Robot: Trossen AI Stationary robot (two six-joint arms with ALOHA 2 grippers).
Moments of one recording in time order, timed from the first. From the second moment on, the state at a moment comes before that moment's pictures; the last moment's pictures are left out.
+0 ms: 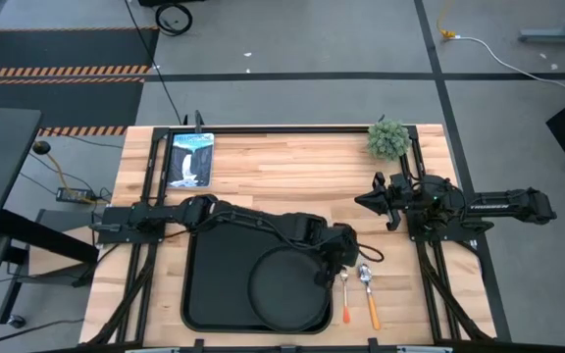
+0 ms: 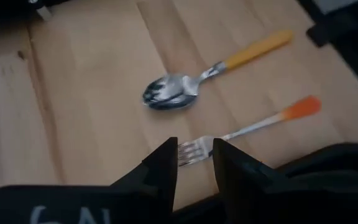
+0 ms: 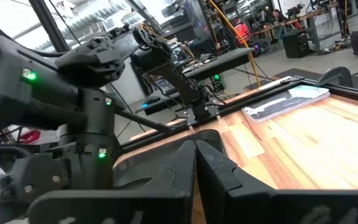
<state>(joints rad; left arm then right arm) -0.19 2.51 2.35 -0.66 0.10 0.17 -0.11 0.28 0.01 0.37 -0.12 0.39</state>
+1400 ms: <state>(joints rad) -0.08 2.52 2.35 -0.55 0.13 0.12 -0.11 0.28 0.01 0.37 -0.12 0.39</state>
